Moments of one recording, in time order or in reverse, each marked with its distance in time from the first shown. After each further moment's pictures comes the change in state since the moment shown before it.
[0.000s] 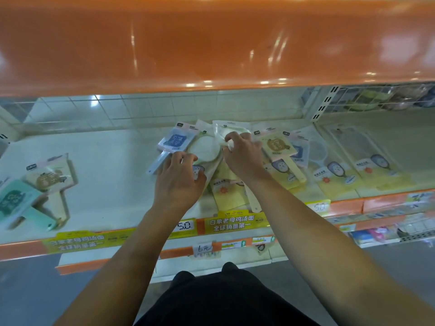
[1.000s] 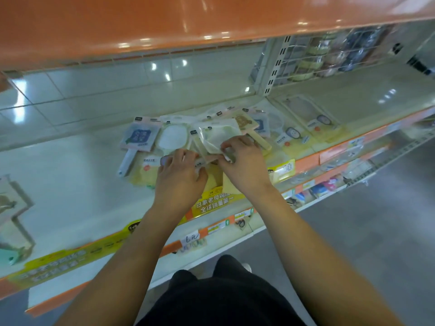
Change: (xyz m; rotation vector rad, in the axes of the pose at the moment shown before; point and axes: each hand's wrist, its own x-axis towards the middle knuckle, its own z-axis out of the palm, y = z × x) left_hand -0.018 0.013 0.022 -0.028 -0.067 0.317; right_hand -0.105 0.015 -0.029 0.093 0.306 0.017
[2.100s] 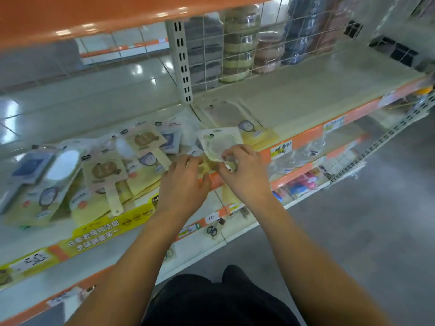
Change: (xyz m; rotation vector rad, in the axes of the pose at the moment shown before) left_hand 0.053 0.245 0.113 0.080 -0.046 0.095; right_hand 0.014 0.235 -0.132 0.124 0.014 0.154
